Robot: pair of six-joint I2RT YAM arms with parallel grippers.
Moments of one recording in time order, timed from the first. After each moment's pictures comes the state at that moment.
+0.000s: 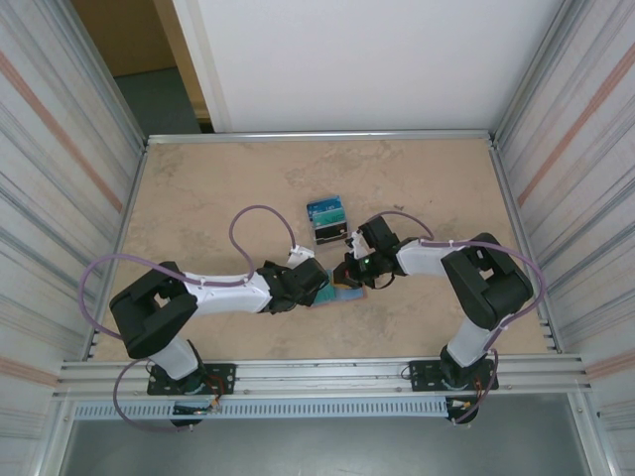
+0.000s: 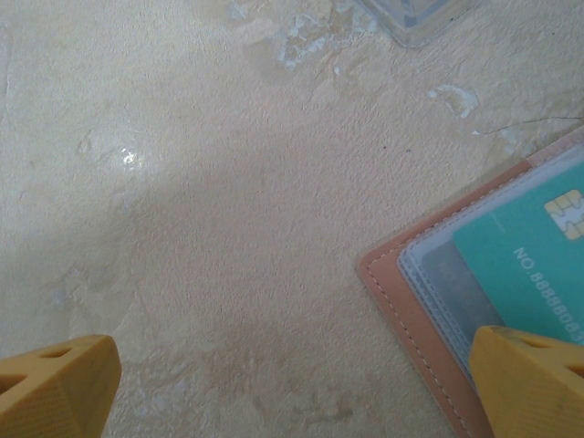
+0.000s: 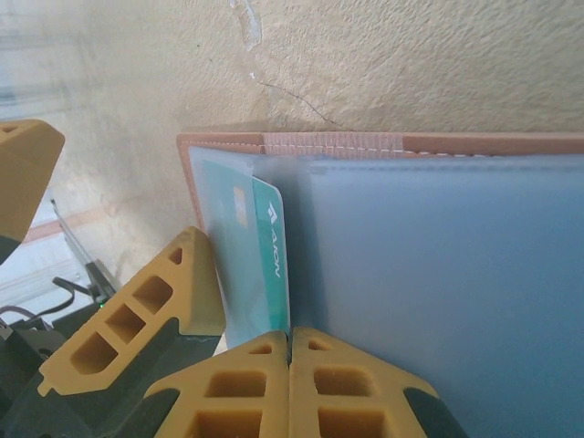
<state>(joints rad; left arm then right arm) -1.01 1.61 0.78 -0.32 -0.57 -0.48 0.57 1.70 0.76 -0.12 -0.68 0.75</state>
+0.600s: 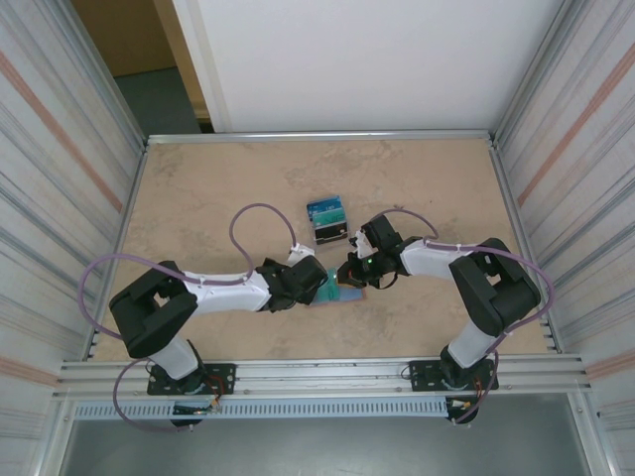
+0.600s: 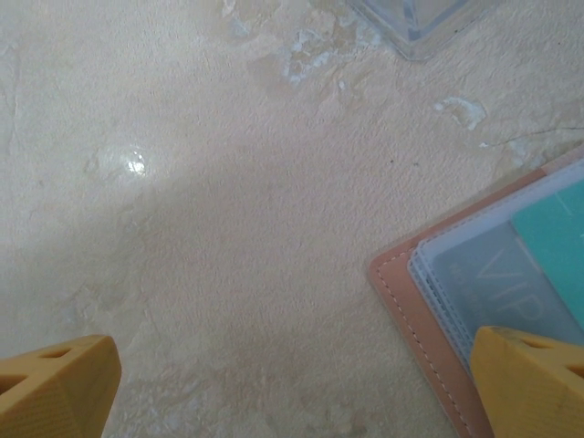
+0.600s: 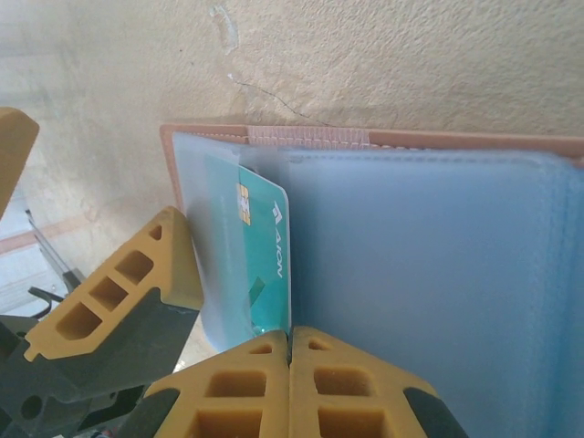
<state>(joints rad) -0.99 1.61 0.78 -0.30 -0.57 -0.42 0.56 1.65 0.76 -0.20 -0.61 0.72</state>
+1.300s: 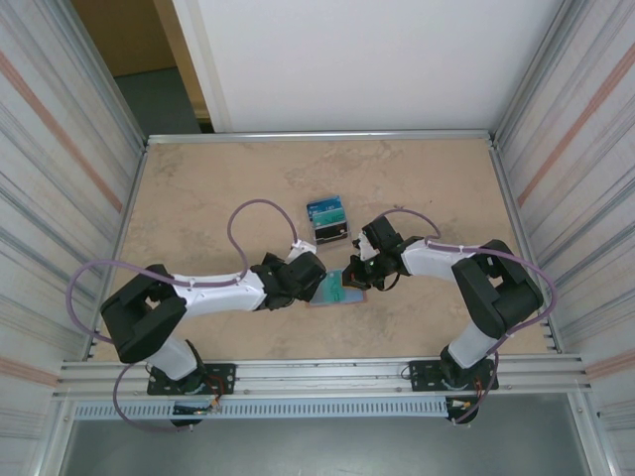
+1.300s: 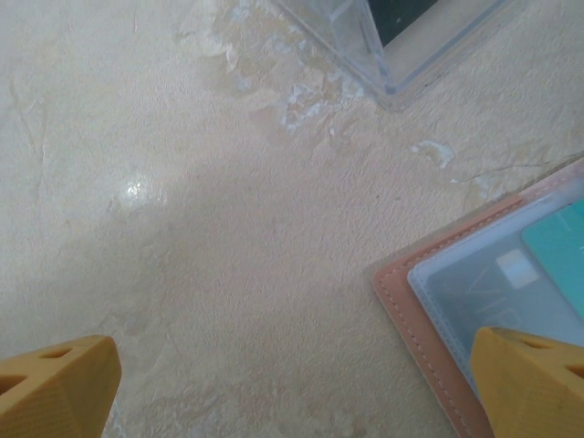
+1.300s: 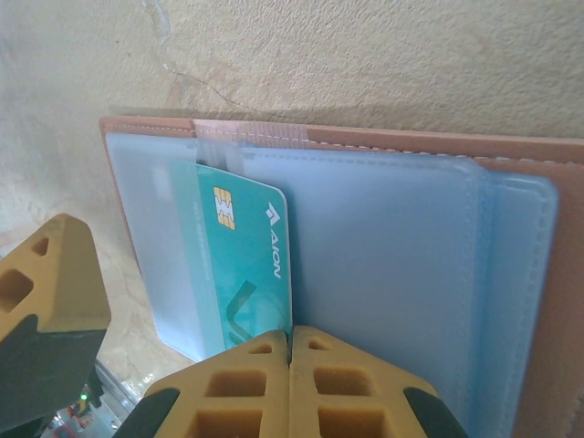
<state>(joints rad) -1.00 1.55 0.79 -0.30 -0.57 -0.35 0.56 1.63 0.76 -0.27 -0.54 0.68</state>
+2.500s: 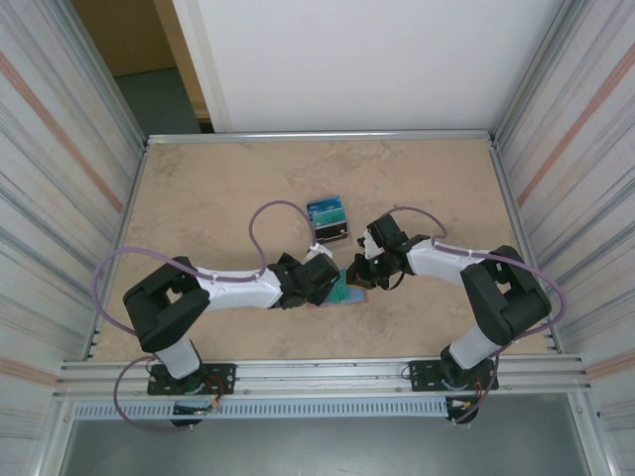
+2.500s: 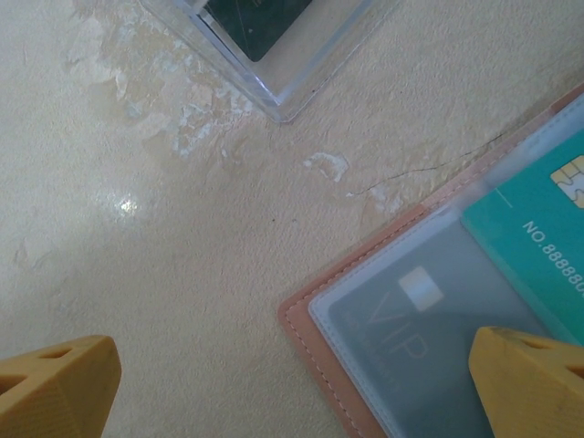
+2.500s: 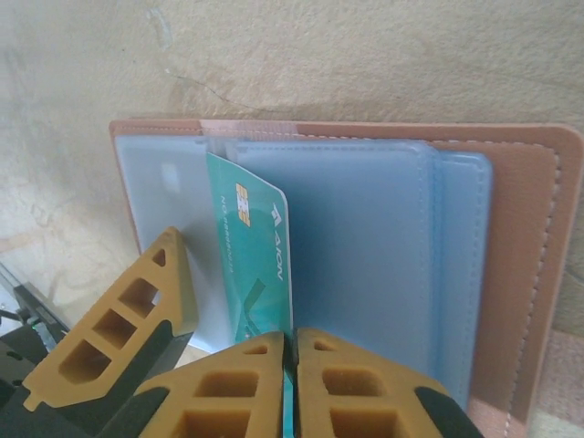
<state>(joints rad) -1.03 1.68 0.87 -0.28 -0.52 -0.29 0.54 1.58 0.76 -0.32 -0.53 0.67</state>
